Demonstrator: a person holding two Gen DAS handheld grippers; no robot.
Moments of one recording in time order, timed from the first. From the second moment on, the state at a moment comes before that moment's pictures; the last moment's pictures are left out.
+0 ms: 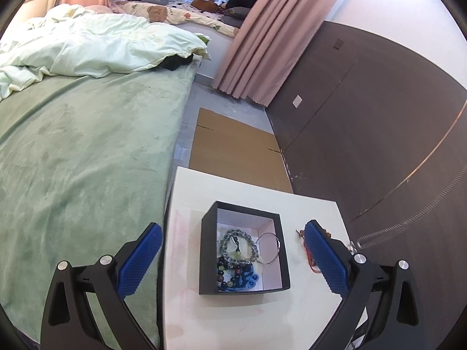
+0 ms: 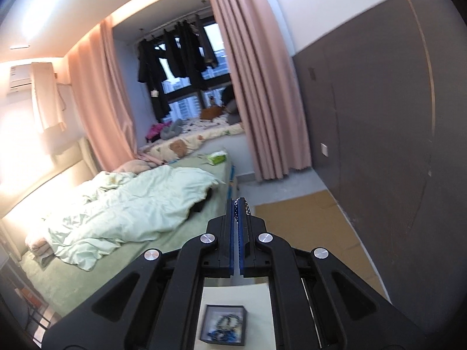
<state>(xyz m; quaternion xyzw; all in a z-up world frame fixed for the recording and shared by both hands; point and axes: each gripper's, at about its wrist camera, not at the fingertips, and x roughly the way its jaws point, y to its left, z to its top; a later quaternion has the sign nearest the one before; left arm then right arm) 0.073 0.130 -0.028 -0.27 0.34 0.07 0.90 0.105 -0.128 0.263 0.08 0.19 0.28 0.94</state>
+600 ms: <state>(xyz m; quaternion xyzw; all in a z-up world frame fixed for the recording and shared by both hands) 0.062 0.158 -0.034 -0.32 0.35 0.11 0.88 0.114 -0.024 0.192 0.02 0.29 0.33 0.90</state>
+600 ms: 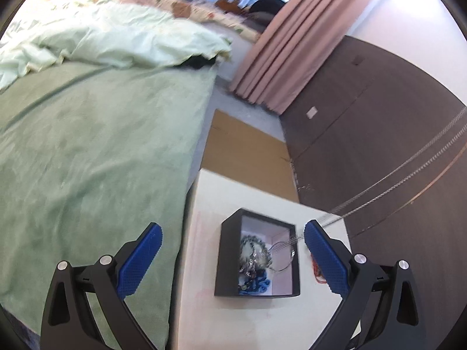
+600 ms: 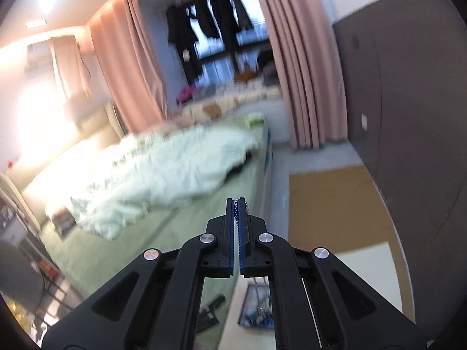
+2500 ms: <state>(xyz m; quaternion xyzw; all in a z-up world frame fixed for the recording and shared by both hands) 0.206 -0.030 -0.077 -0.14 0.44 0.01 0.89 0.264 -0.198 -0.114 0.06 0.56 0.19 0.80</state>
